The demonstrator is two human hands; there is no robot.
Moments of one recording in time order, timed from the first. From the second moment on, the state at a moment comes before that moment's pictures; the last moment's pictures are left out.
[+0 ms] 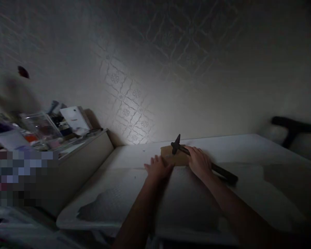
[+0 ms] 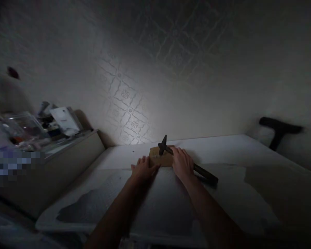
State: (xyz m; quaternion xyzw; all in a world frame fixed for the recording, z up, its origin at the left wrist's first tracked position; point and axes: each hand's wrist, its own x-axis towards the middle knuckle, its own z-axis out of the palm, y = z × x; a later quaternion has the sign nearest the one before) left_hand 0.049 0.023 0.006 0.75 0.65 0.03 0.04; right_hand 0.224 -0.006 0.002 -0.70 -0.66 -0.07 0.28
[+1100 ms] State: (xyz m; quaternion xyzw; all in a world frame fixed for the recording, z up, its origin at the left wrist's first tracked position) left_hand 0.050 0.024 0.005 0.75 0.66 0.01 0.05; right_hand 0.227 -0.003 -0.002 -0.69 -0.66 -0.07 0.29
